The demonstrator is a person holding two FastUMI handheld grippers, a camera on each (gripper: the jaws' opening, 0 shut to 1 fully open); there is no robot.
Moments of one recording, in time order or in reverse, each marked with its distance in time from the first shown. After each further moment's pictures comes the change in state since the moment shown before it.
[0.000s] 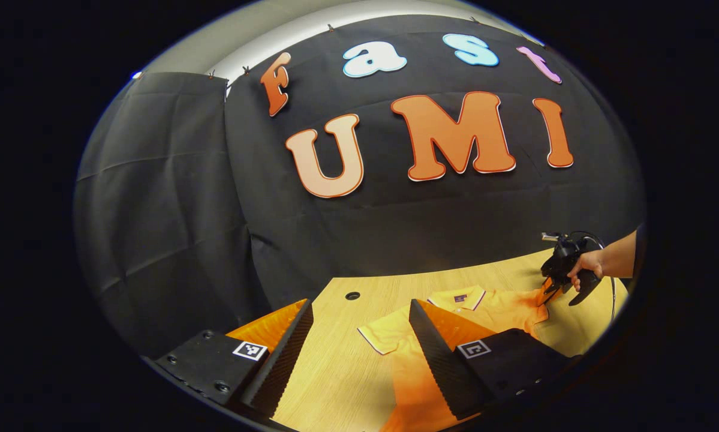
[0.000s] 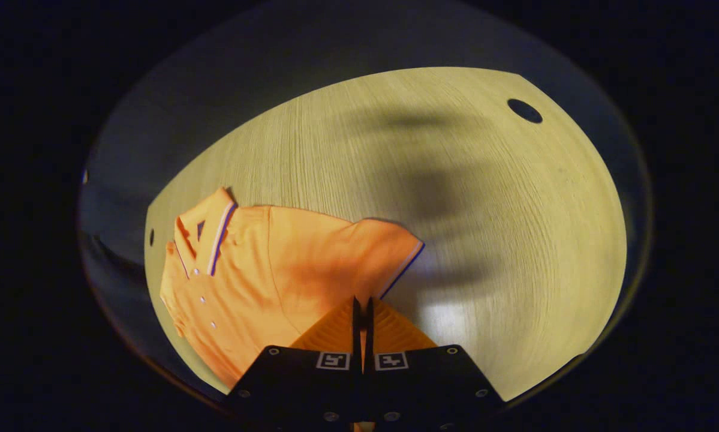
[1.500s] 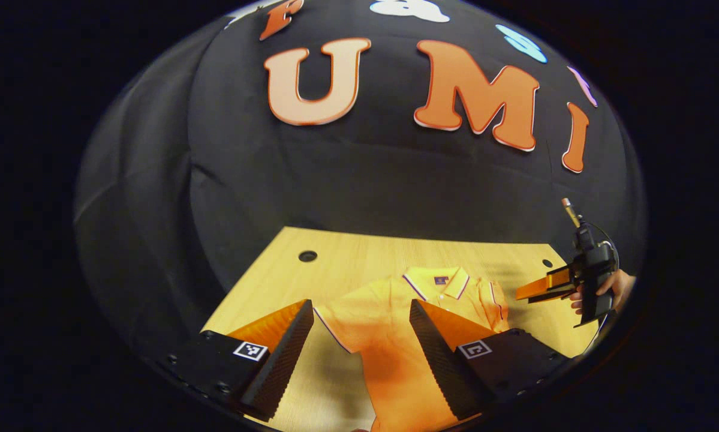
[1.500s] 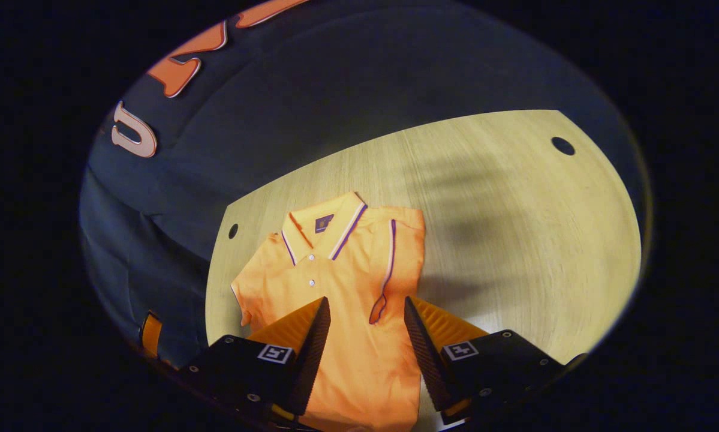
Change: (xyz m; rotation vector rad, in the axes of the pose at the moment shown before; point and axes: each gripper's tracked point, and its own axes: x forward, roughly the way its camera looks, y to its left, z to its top) left arm 0.169 -0.017 -0.085 -0.193 0.337 -0.287; right arm -0.089 0.100 -0.046 -0.101 -0.224 0.177
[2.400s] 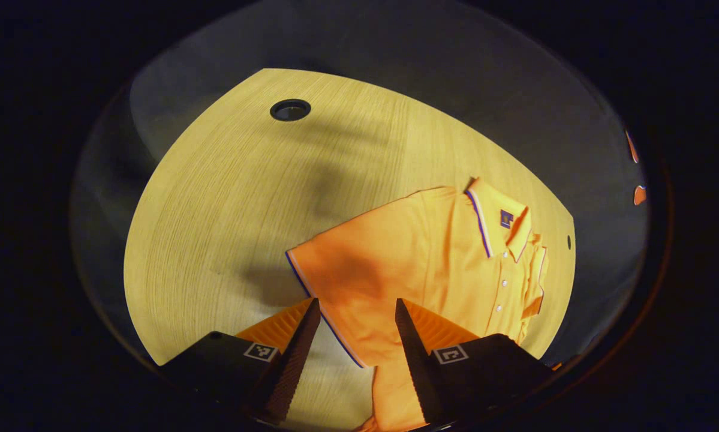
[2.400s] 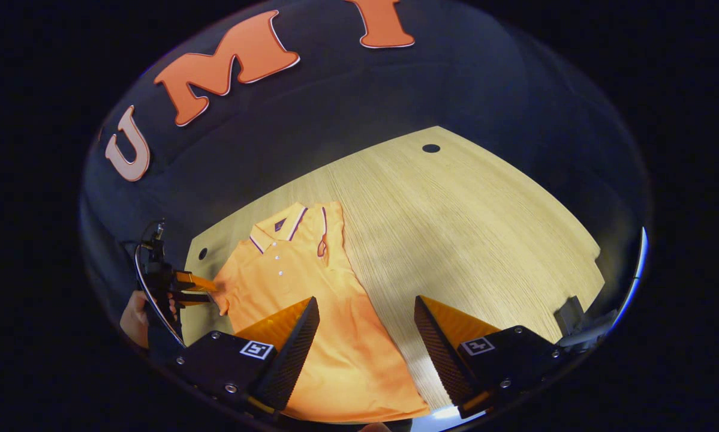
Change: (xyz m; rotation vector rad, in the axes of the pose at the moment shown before) left arm 0.187 0.049 -0.119 -0.212 0.745 -0.021; right arm -0.144 -0.032 -0.115 0.163 -0.267 -0.303
